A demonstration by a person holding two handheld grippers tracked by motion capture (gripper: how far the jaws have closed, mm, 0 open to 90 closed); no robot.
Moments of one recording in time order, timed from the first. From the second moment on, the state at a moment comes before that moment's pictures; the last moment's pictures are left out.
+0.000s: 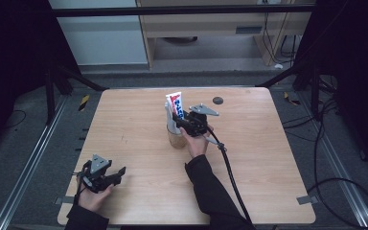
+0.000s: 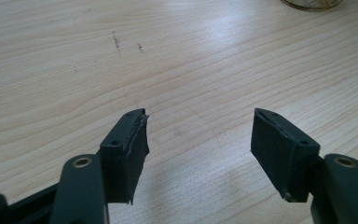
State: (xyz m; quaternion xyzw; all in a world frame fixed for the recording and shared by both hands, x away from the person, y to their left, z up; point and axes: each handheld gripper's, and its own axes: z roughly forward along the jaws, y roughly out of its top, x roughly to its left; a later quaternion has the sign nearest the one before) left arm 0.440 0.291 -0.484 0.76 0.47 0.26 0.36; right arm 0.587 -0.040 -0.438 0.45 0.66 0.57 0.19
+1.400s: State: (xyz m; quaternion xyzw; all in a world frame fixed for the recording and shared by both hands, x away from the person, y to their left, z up) left arm 0.440 0.288 -0.486 0.77 0.47 0.25 0.35; right arm 0.507 -0.168 -0.434 0.46 0.73 0.46 0.21
